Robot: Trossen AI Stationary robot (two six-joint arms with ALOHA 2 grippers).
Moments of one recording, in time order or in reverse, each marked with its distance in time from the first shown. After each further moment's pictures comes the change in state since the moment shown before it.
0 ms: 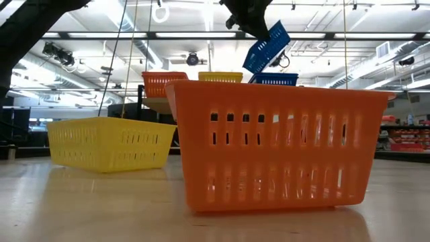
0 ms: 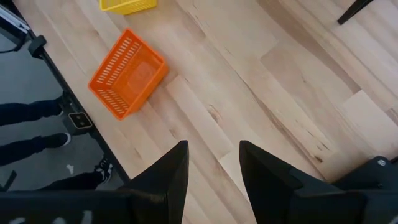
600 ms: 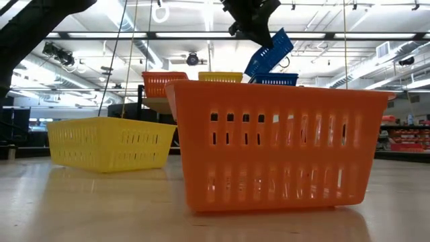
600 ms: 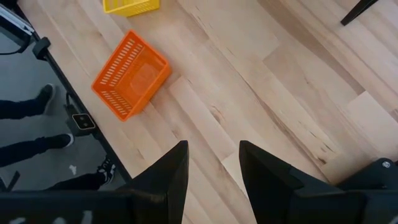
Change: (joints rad) left arm 0.001 0.033 0.000 0.012 0.009 -0.024; right arm 0.000 0.000 0.000 0.009 0.000 0.001
